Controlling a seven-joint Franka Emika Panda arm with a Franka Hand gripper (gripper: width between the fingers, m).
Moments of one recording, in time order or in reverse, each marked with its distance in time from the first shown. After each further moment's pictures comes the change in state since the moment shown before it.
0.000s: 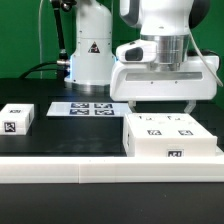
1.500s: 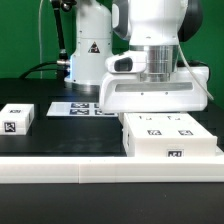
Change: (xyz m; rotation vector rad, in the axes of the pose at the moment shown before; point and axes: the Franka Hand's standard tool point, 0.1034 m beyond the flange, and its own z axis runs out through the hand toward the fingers) arm 0.021 0.018 0.009 -0.006 0.062 -0.040
